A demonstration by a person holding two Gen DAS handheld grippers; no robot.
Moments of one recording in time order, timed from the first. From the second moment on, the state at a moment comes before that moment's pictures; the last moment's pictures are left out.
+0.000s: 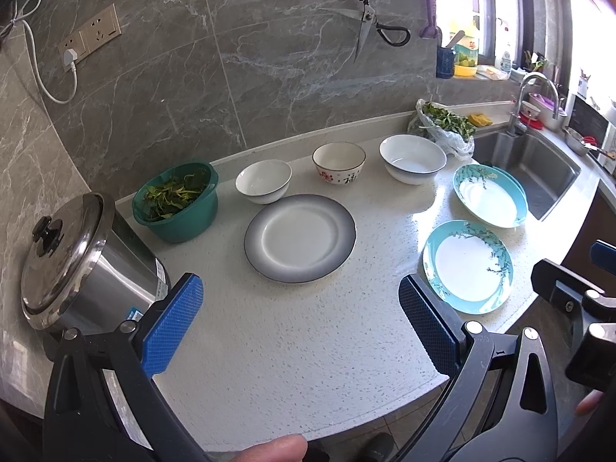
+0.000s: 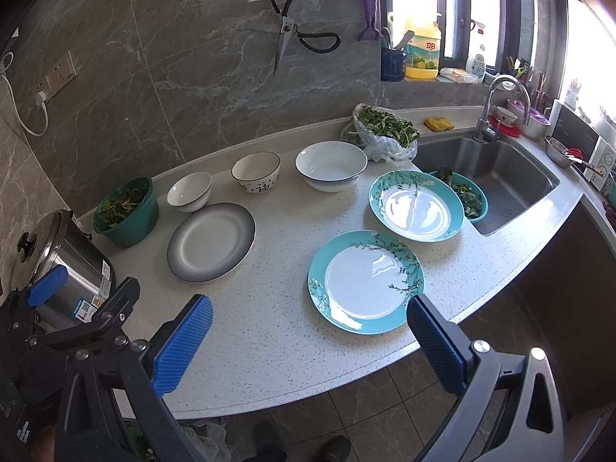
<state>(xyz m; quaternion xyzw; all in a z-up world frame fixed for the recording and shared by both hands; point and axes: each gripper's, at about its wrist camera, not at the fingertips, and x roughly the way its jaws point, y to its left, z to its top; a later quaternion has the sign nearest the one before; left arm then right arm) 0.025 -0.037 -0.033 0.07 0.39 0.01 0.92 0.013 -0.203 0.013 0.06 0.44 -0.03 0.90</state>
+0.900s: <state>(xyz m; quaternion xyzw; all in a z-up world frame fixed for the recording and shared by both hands) 0.200 0.133 -0.202 -0.18 0.52 -0.03 0.83 0.209 -0.197 -0.126 0.30 0.54 0.25 0.74</state>
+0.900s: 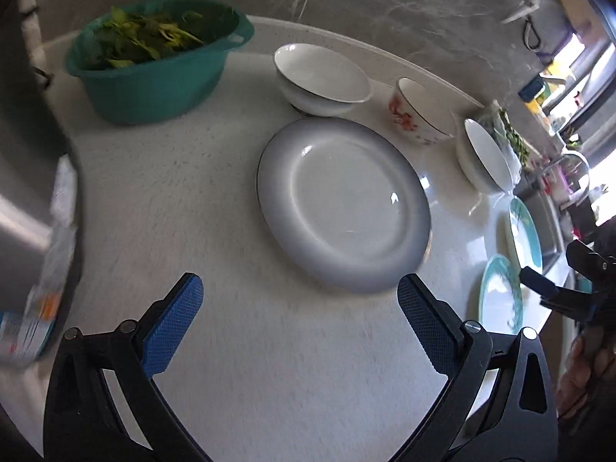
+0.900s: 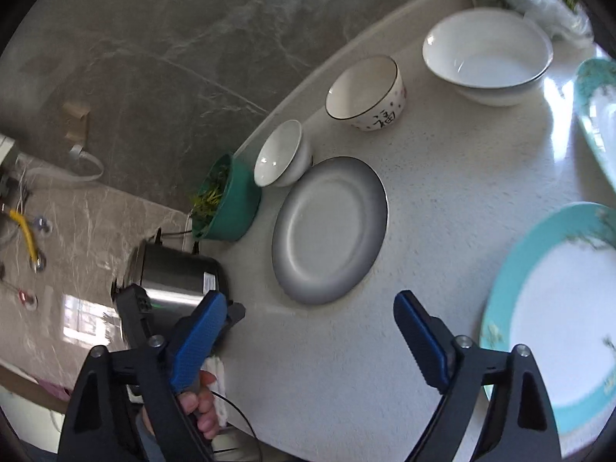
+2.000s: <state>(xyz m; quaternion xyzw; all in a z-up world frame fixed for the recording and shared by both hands) 0.334 0.161 -0.278 -0.22 0.58 -0.07 0.78 0.326 -0.185 -0.249 0.33 0.64 0.32 0.62</state>
